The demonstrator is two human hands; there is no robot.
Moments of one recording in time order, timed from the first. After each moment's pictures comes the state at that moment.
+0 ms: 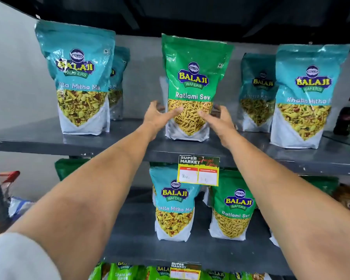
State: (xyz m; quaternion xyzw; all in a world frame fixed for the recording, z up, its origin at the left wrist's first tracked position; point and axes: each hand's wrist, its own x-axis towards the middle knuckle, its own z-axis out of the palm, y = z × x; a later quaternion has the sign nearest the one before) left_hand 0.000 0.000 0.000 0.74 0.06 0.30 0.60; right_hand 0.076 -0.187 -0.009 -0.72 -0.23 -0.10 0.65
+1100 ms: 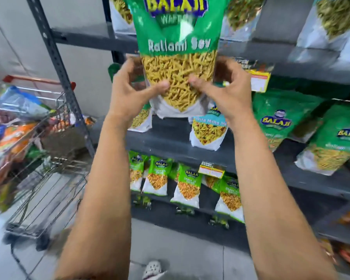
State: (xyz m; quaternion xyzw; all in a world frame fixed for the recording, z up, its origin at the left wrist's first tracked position) left_hand -0.263 0.018 -0.134 0.71 0.03 0.42 0.57; right_hand -0.151 -0.157 -0.115 -0.67 -0.35 -0.11 0.65
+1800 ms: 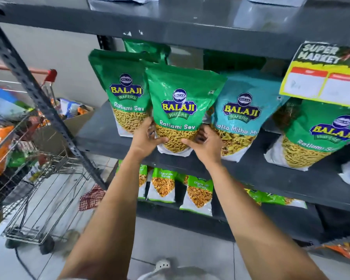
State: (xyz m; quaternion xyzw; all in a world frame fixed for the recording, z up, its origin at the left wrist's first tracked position) left_hand -0.121 0.134 -0.319 0.78 0.21 0.18 0.56; right_hand -0.030 -0.042 -0.330 -0.80 -0.22 0.01 0.56
